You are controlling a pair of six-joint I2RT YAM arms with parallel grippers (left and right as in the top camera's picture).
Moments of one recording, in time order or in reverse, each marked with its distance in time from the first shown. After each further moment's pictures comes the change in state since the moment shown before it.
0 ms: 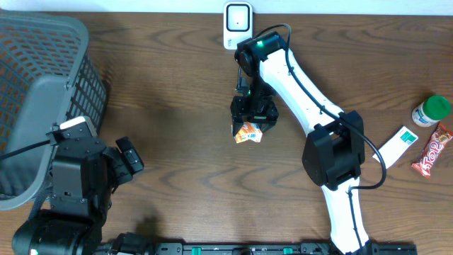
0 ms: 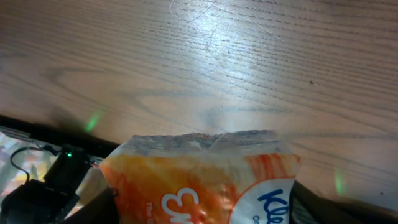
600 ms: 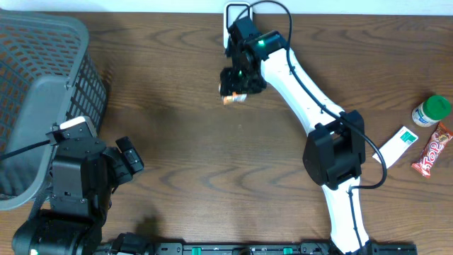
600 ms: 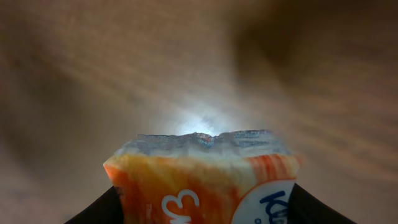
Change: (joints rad) left arm 0.000 0.000 0.000 0.000 0.000 0.000; right arm -0.008 0.000 0.002 0.571 0.174 -0.014
